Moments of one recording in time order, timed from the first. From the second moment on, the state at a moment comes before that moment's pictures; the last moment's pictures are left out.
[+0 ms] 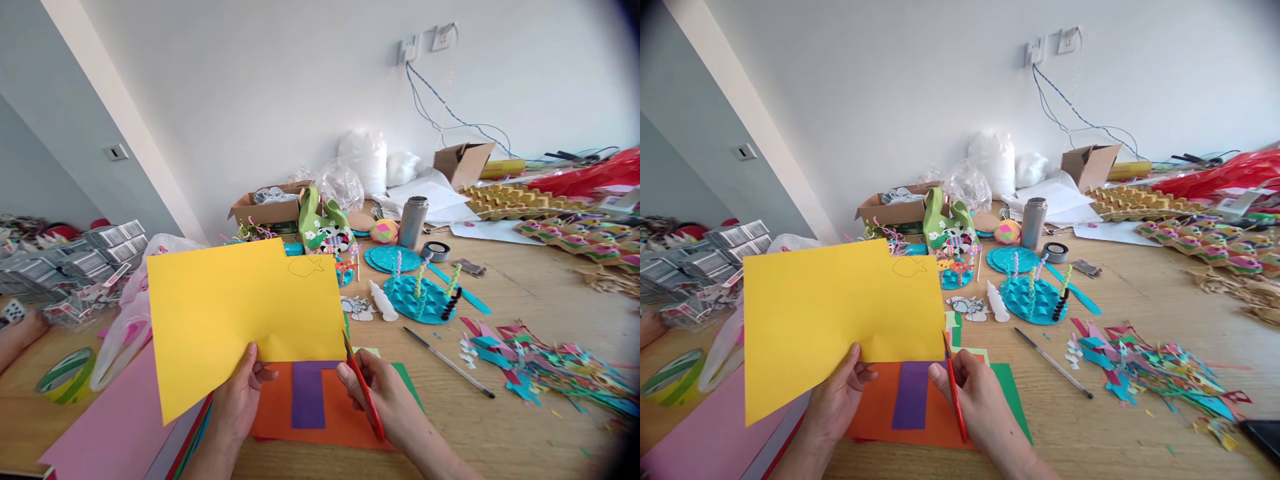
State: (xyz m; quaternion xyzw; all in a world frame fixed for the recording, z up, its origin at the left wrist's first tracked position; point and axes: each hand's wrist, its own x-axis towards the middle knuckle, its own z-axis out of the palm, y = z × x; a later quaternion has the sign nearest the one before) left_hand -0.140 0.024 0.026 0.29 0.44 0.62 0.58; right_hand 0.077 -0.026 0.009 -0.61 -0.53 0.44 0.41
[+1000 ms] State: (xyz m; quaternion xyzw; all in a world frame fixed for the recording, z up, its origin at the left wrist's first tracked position) left_hand -0.146 0.028 0.025 0.25 0.48 0.65 0.53; right_hand 0.079 -0.026 0.019 -0.59 -0.57 0.49 0.30
